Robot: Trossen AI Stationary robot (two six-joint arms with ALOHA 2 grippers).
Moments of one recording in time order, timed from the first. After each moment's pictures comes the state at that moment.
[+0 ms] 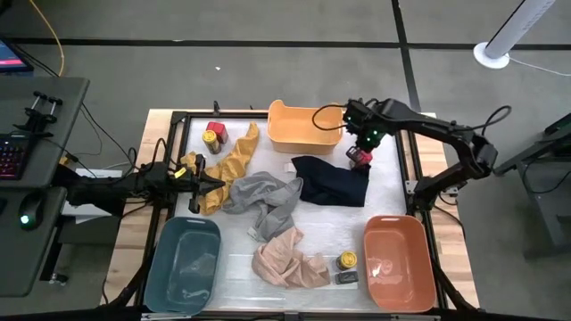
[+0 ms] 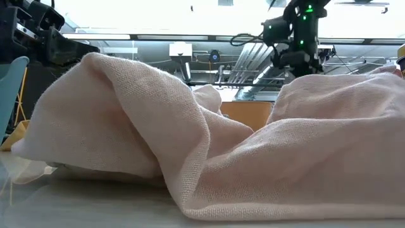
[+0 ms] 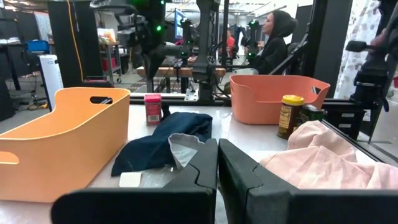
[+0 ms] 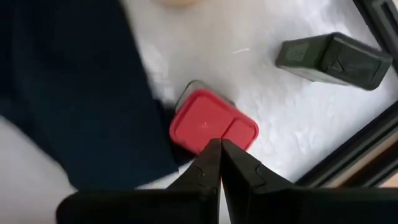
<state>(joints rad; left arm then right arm) 0.04 0.01 0.01 0.01 0.01 0.00 -0.56 1.46 1.25 -1.25 0.09 0.13</state>
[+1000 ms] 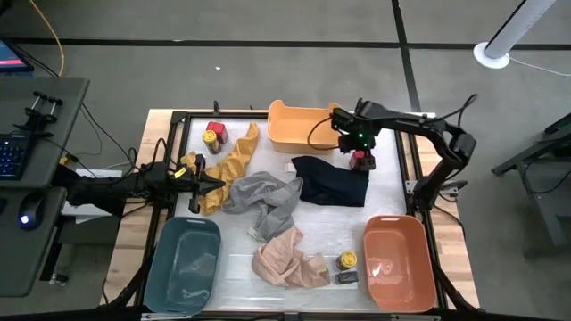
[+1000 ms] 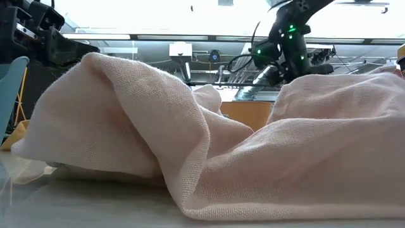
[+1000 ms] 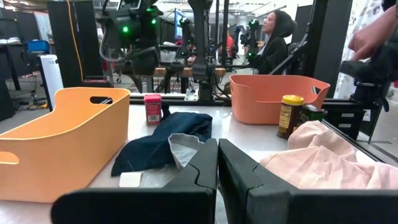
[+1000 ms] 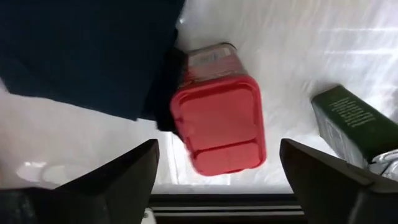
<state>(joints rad) 0.04 0.01 0.01 0.01 0.01 0.00 -0.55 1.67 1.26 -1.32 0.13 -0.56</state>
